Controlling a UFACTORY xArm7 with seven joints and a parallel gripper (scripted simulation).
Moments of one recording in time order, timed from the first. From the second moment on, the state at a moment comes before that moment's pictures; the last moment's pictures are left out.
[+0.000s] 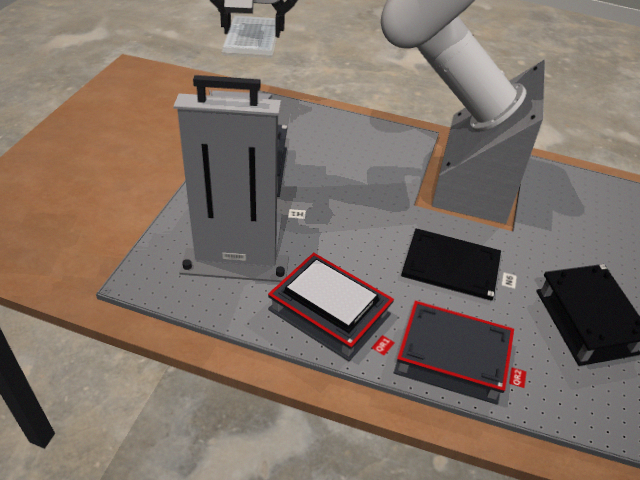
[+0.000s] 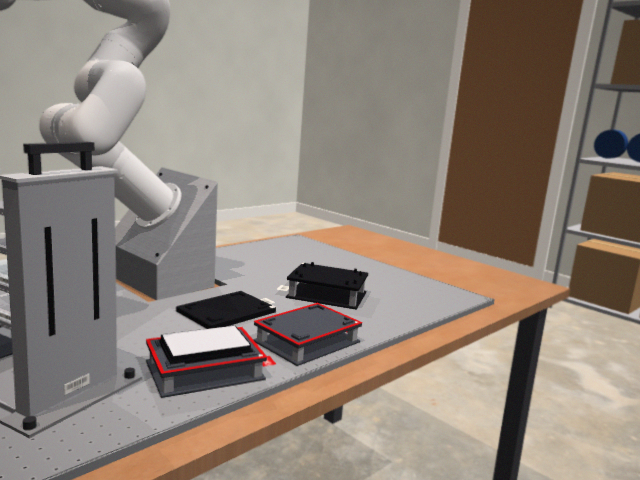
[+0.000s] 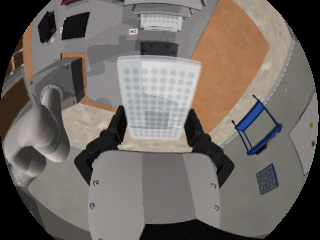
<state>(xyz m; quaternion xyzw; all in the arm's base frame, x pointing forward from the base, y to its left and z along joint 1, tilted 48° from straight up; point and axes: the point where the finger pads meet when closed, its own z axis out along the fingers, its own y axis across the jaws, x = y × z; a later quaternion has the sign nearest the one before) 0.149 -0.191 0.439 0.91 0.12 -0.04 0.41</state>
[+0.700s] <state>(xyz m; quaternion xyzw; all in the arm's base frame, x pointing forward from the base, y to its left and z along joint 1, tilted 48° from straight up) 0.148 -0.143 0.481 0.91 0.12 -0.04 0.41</state>
